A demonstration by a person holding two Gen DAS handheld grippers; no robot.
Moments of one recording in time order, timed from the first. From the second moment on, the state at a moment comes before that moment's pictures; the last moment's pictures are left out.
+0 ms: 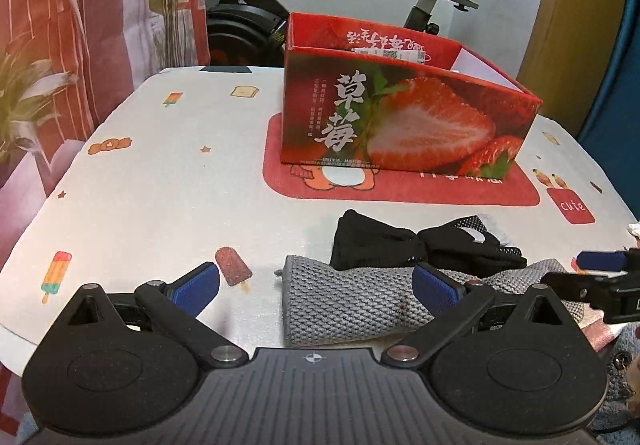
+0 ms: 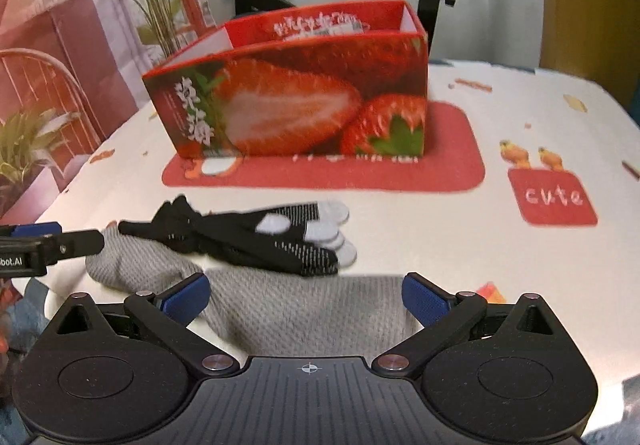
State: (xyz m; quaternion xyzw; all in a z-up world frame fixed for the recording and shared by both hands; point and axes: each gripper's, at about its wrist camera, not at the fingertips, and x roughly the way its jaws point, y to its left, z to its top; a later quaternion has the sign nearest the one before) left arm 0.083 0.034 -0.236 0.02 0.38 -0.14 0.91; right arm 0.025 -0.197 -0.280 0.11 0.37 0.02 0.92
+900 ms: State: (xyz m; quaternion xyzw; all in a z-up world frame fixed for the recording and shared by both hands) left arm 0.086 0.025 -0.248 0.02 0.39 -0.13 0.91; right arm 0.062 -0.187 -0.313 0.10 0.39 0.03 0.91
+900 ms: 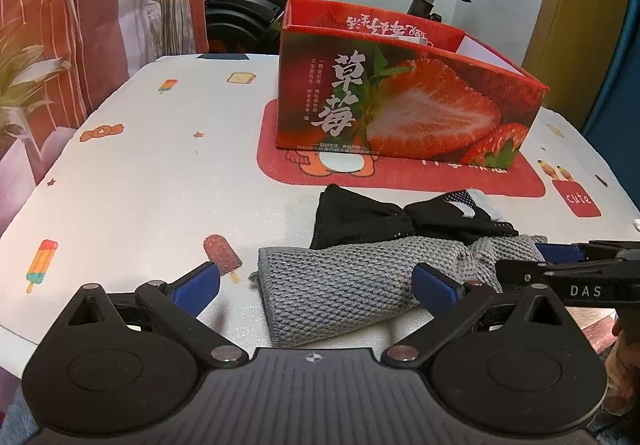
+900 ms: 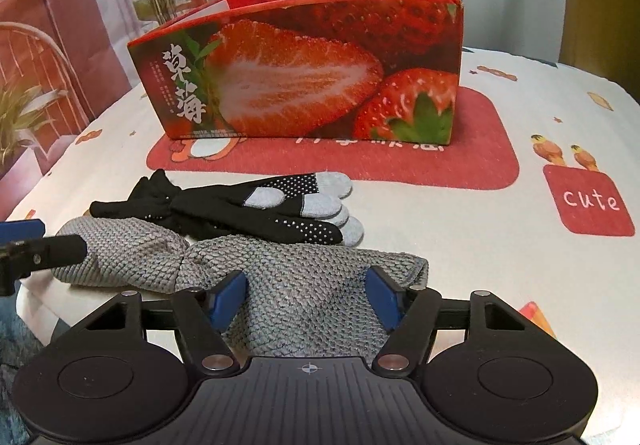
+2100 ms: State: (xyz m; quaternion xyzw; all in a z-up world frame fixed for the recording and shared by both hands) left arm 0.134 0.002 -0.276 0.02 0.43 -0.13 0.90; right arm 0.069 -0.188 -0.319 0.11 0.37 0.04 0.92
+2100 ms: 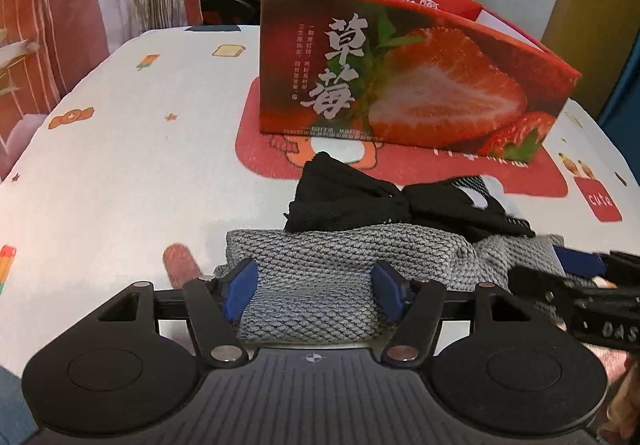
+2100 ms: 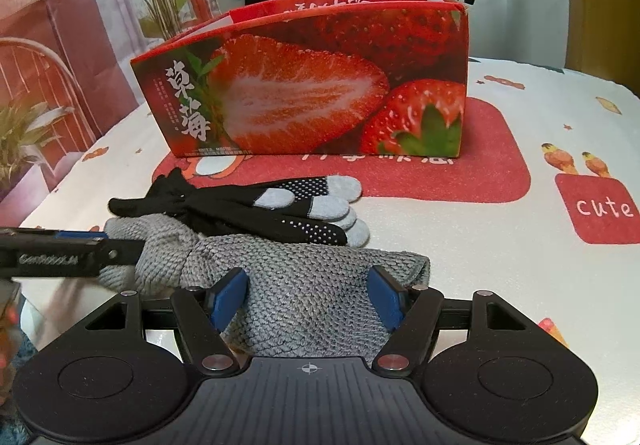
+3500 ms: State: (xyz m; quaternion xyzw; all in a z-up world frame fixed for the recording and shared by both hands) left arm 0.102 0.016 -0.263 -0.01 0.36 -0.17 0.92; right arm 0.046 -0.189 -0.305 0.10 0.34 0.06 0.93
